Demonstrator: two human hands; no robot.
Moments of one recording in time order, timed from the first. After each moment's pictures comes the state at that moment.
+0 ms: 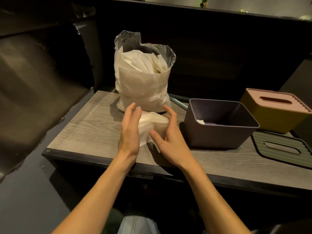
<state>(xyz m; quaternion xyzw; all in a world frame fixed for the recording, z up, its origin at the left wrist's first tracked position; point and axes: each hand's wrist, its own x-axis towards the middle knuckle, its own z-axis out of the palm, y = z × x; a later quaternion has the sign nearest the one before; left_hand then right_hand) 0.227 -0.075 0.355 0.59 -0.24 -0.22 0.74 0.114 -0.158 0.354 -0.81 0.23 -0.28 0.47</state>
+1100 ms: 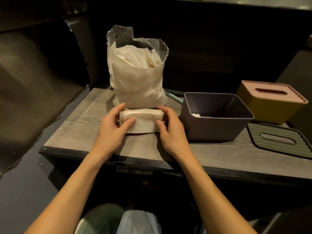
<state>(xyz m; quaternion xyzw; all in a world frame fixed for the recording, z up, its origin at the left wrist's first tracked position) 0.266 -0.044 0.348 0.70 -0.37 -0.14 0.60 0.117 -0.169 0.345 -0.80 0.29 -0.32 0.41</state>
